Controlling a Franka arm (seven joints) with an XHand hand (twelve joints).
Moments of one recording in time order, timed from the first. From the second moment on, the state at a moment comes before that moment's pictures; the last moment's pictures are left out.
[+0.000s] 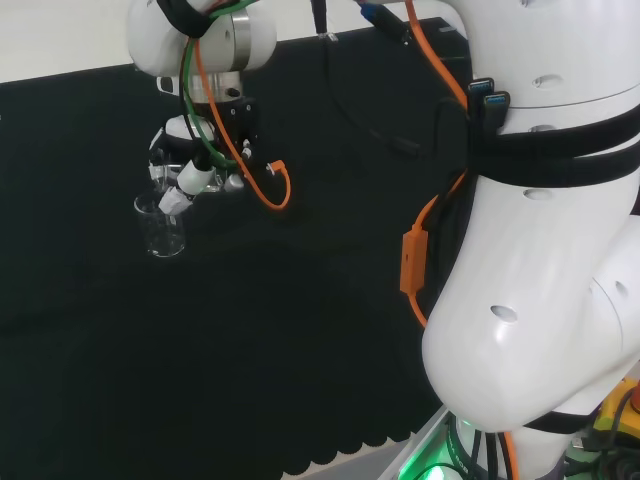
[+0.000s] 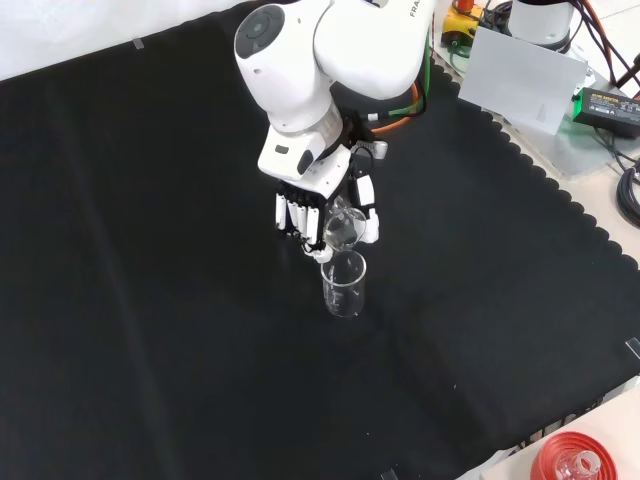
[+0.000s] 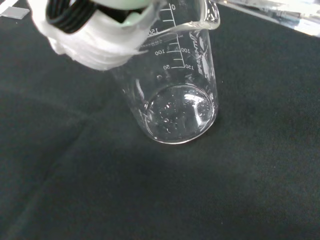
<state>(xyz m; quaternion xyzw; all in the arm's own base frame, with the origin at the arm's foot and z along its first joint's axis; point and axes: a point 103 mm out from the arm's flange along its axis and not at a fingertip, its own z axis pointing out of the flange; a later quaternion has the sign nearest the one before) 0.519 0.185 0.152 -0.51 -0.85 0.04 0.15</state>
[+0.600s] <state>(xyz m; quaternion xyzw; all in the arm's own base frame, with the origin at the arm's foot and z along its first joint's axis) 0.519 0.189 0.151 -0.51 -0.85 0.07 0.13</state>
